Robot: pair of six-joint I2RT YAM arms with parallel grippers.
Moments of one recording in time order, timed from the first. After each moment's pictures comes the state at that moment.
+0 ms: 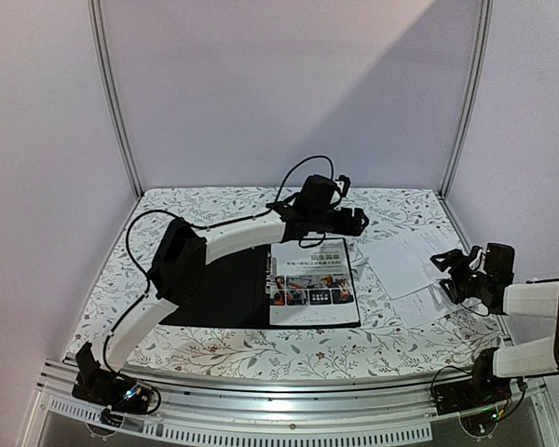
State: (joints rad) left arm -0.88 2.67 2.41 -0.18 0.06 -0.42; right arm -0.16 1.18 0.27 0.31 -0.47 0.94
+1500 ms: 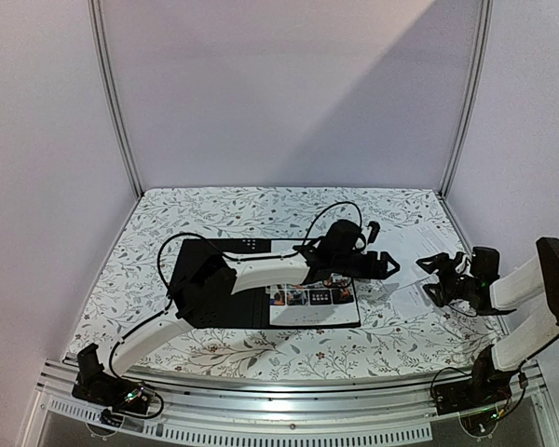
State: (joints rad) left arm -1.00 2.86 2.42 0.04 0.31 -0.67; right arm -0.09 1.46 0.26 0.60 -0.54 1.06
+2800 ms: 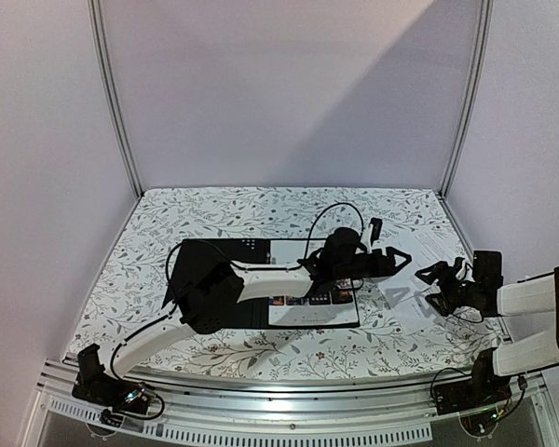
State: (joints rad) left arm -1.03 2.90 2.38 0.42 0.31 -0.84; right arm -0.06 1.26 0.25 0.27 -0.53 0.93
